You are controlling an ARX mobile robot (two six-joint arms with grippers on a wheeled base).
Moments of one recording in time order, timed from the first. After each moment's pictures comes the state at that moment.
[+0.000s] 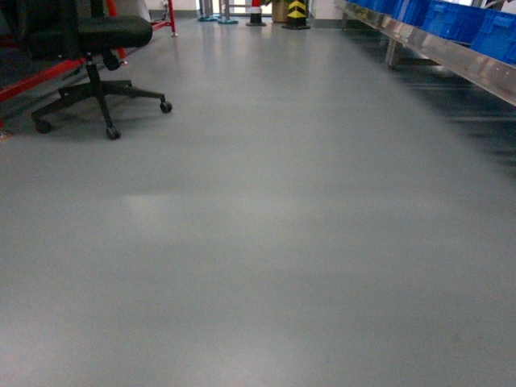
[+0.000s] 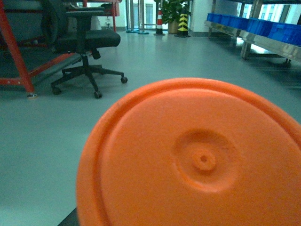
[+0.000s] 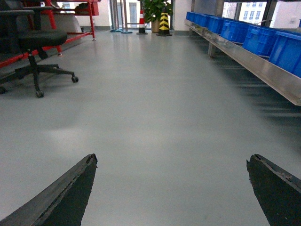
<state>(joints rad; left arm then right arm) 0.00 0.01 0.01 -0.01 0.00 0.00 0.00 0.00 0.01 -0.01 0.00 0.00</state>
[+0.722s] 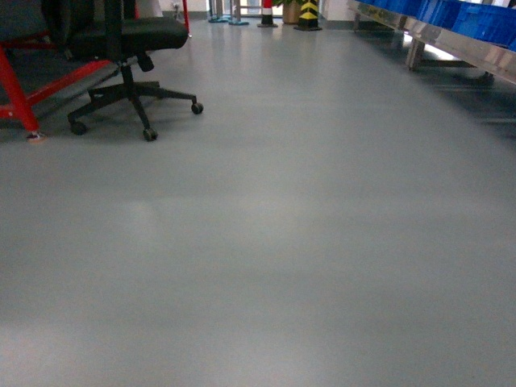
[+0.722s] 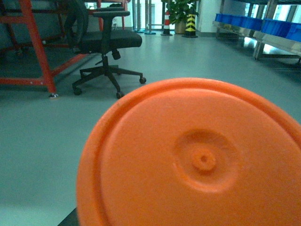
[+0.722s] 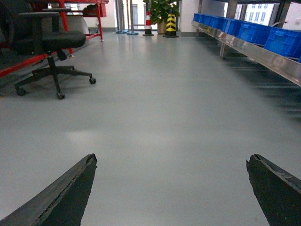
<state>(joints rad) 0.00 0.01 0.01 -0.01 0.00 0.00 0.00 0.00 0.01 0.00 0.00 0.00</state>
